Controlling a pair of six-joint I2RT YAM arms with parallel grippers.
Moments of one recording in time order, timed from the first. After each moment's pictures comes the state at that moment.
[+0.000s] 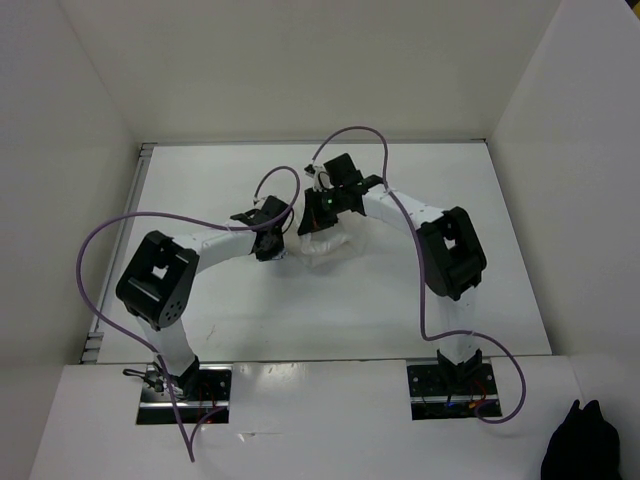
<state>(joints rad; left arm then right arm) -0.52 1.78 1.10 -0.41 -0.23 -0.66 0.55 2.01 1.57 -0.42 -0.58 0.36</state>
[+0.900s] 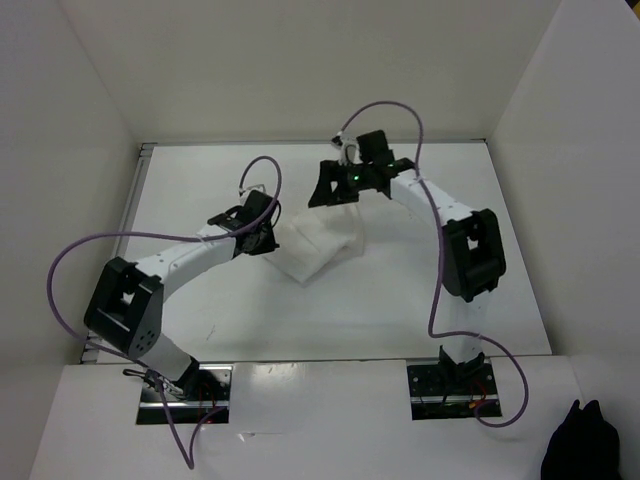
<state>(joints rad) -0.51 1.57 1.06 -0.47 -0.26 -0.66 0.42 1.96 1.60 -0.42 -0.66 0.29</state>
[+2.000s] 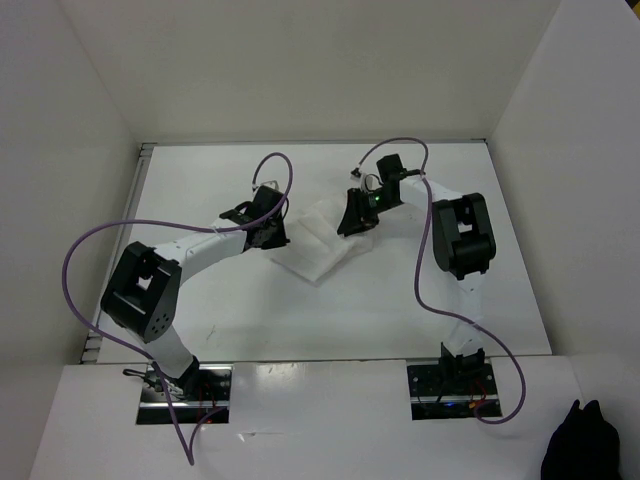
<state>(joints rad) -0.51 1.67 1.10 -0.35 -0.16 -0.63 0.25 2.13 1.56 -0.60 -0.85 0.11</state>
